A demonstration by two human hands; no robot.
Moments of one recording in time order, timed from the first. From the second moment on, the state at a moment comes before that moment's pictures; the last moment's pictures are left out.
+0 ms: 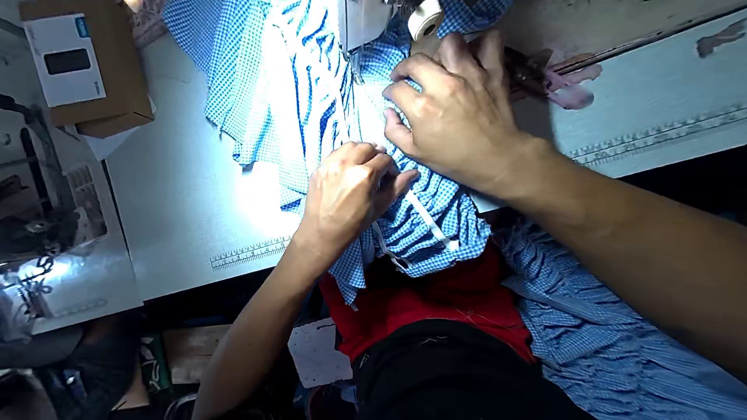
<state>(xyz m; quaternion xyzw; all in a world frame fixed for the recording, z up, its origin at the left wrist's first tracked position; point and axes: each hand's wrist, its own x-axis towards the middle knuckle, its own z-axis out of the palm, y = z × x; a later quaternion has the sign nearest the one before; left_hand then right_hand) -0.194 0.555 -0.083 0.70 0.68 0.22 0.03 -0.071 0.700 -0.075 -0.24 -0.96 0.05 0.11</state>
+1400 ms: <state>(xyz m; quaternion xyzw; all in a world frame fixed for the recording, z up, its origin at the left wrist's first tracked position) -0.308 0.549 -0.099 0.79 0.58 0.20 0.05 -0.055 0.688 -0.080 -0.26 -0.95 0.09 0.12</state>
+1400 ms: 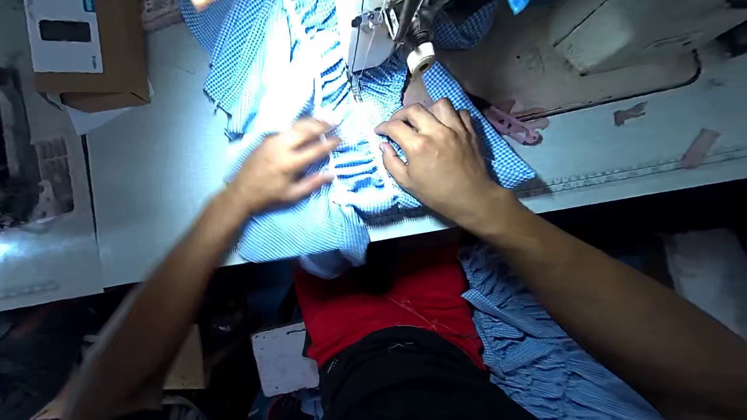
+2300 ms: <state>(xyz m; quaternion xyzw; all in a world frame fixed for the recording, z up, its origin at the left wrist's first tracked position) -0.201 0.545 -0.101 0.75 0.59 0.30 0.02 -0.074 0.702 -0.073 -0.29 -0.95 0.09 0.08</state>
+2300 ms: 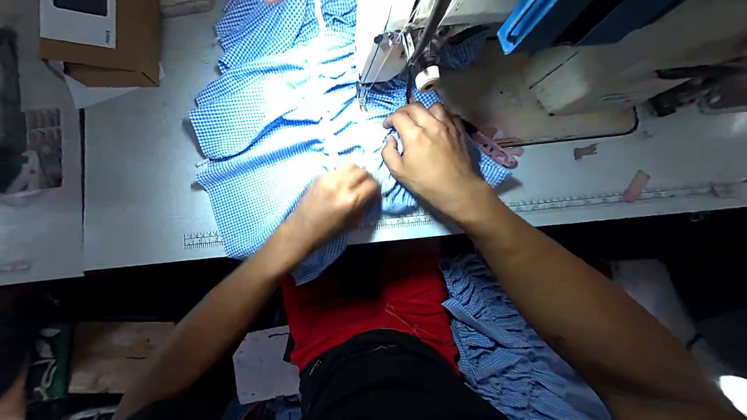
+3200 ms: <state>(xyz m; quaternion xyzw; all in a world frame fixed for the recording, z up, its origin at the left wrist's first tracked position) -0.218 0.544 -0.105 0.76 0.57 0.31 0.06 -0.073 0.706 -0.075 -0.21 -0.97 0.02 0.11</state>
